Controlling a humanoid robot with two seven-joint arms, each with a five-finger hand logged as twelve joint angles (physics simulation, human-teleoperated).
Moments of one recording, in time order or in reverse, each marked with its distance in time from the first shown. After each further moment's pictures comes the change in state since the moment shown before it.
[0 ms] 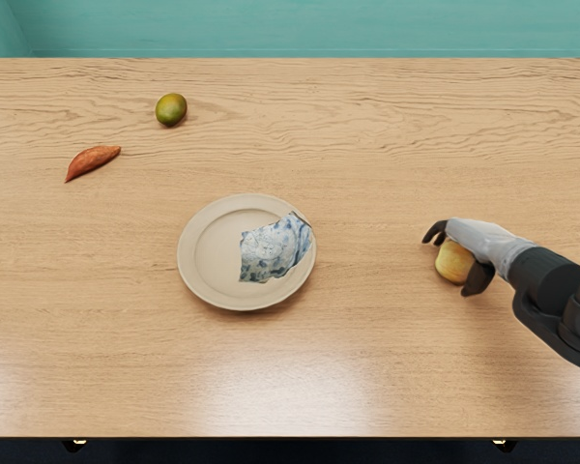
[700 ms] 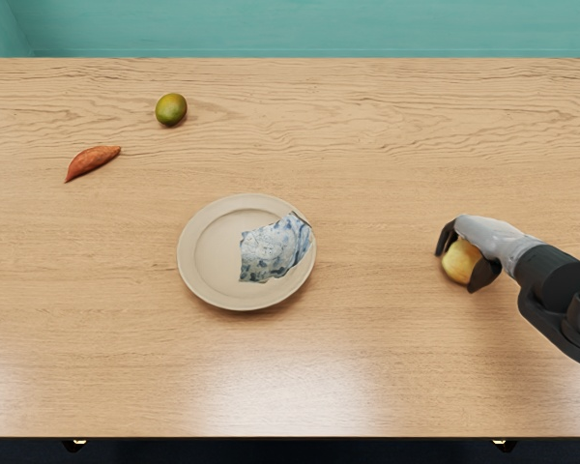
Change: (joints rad) left arm 0.000 0.000 0.000 0.000 0.000 0.000 0.000; right arm -0.009 -0.002 0.005 -0.028 -0.002 -0.015 0.000
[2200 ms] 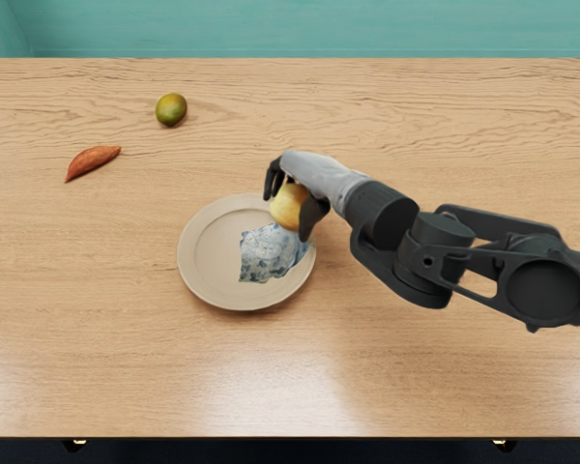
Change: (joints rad) left arm 0.000 0.000 0.000 0.000 -0.001 0.000 0.000; right arm 0.226 0.534 0.081 -0.191 0.020 0.015 0.000
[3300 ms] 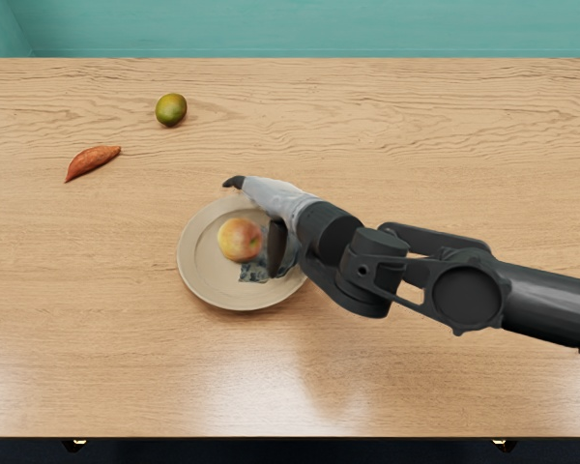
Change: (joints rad) left arm 0.000 0.000 0.000 0.000 0.001 0.000 0.000; right arm -0.013 0.197 -0.010 -0.180 0.051 0.005 0.000
